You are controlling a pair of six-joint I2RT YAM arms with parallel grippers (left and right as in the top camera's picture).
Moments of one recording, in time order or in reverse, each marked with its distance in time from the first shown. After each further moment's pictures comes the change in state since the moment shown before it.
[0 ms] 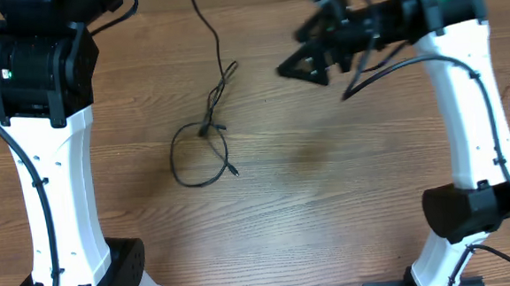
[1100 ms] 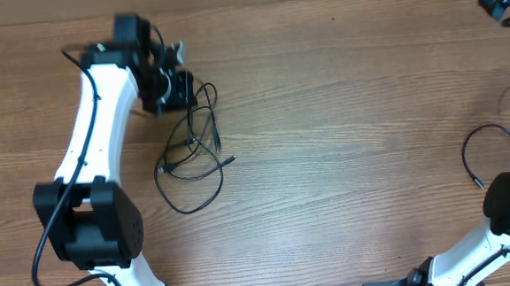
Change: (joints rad) left arm 0.085 0.135 -0.780 -0.408 -0.219 0.367; right arm -0.710 0.000 0.000 0.086 0.533 0.620
